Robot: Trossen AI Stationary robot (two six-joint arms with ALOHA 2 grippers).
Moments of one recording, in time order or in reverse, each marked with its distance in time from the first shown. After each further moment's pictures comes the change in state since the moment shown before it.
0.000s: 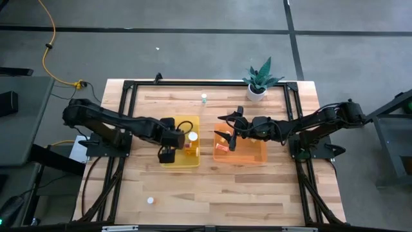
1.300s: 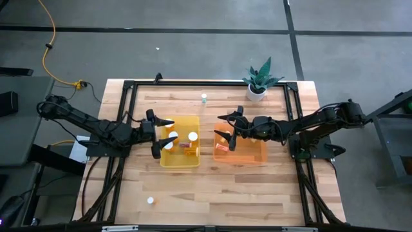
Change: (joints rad) left arm -0.177 -0.678 -0.651 1.238 -0.387 0.154; right arm 0.000 0.000 0.000 0.023 0.000 0.000
